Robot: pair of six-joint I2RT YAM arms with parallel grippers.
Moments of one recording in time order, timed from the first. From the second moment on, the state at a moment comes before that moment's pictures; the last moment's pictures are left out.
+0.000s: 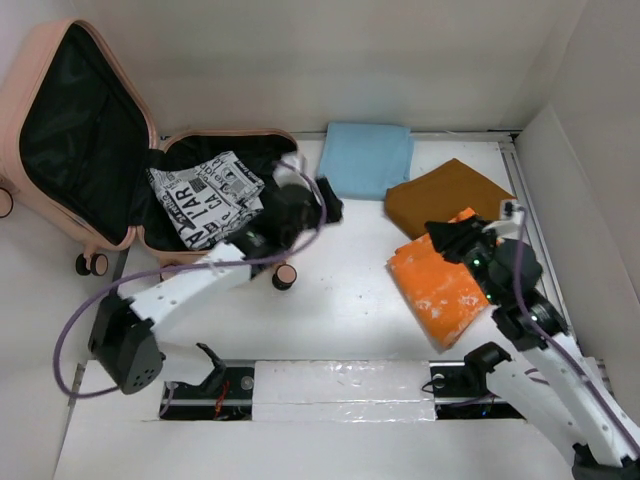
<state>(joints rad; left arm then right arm) -0.68 1.29 1.15 -0.17 -0.34 -0.65 0.47 0.59 0.65 -0.19 0.14 0.76</state>
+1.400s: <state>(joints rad) -0.93 1.60 0.89 -0.02 -0.45 -0.88 0.47 0.69 0.62 -0.19 0.07 0.73</state>
